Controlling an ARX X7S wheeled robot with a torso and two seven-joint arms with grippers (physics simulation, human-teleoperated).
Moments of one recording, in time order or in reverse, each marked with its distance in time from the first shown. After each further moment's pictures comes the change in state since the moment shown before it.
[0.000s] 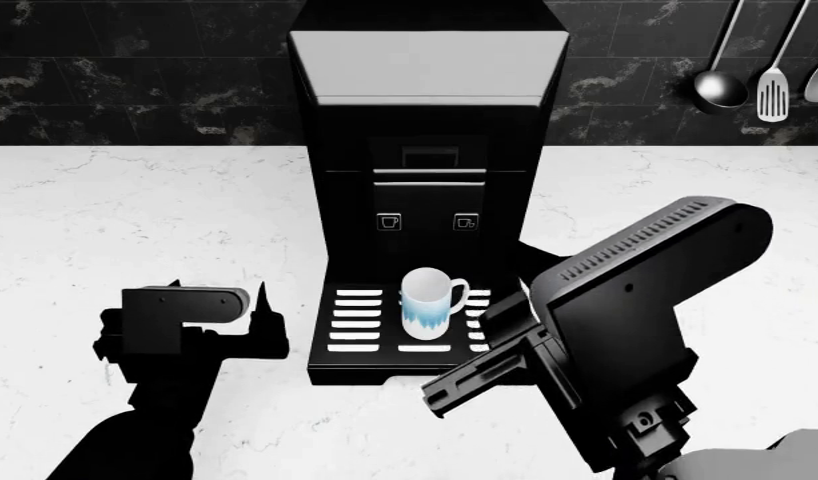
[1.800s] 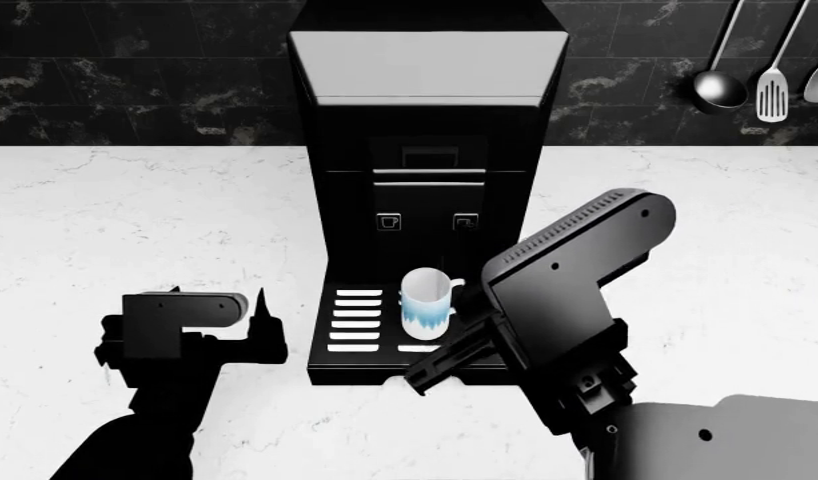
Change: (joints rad) left arm 0.009 -0.015 0.010 -0.033 -0.024 0.031 -0.011; right arm -0.015 -0.074 -0.083 0.131 -0.171 0.010 -0.116
